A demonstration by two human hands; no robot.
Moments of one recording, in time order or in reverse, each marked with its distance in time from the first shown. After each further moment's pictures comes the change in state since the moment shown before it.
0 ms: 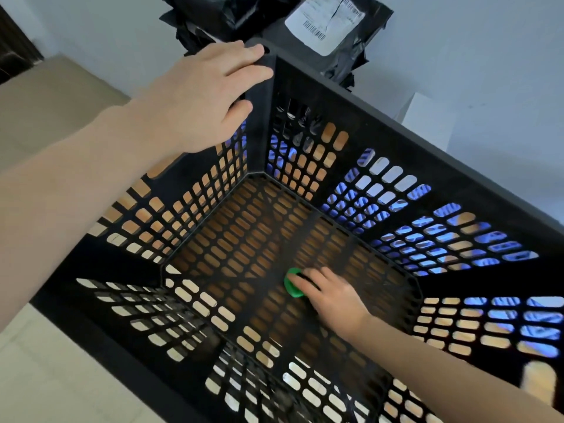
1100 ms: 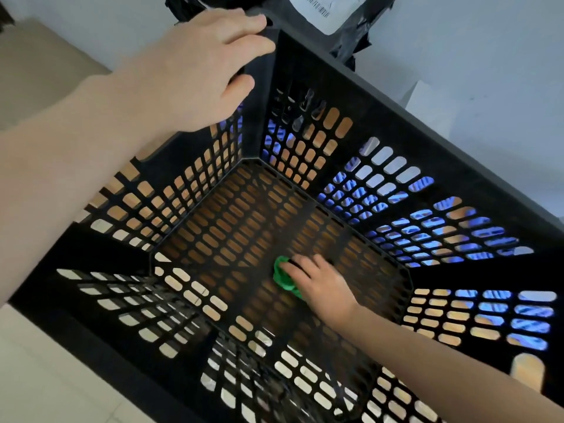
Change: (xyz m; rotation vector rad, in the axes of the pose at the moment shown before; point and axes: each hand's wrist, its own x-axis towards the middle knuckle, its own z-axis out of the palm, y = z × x) left_hand 0.000 -0.001 0.005 -0.007 0.058 -0.024; right_hand 0.014 -0.013 -0.008 -0.006 -0.012 0.004
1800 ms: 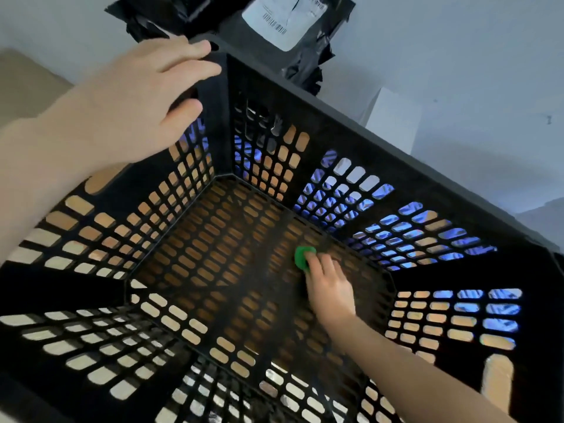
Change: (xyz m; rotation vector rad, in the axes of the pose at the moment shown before) left_hand 0.000 0.004 -0.007 -0.066 -0.048 -0.039; right_hand -0.012 0.028 0.012 -0.010 0.163 0.594
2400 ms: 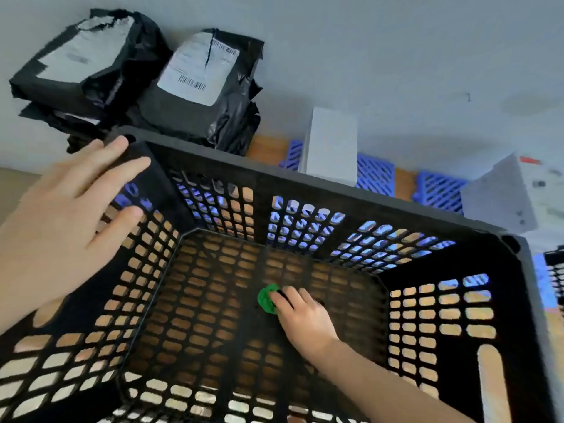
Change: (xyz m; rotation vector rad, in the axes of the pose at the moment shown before) left_hand 0.002 -0.015 0.016 -0.187 -0.090 -0.034; right_hand 0.009 -0.029 -0.006 0.093 -0.149 -0.028
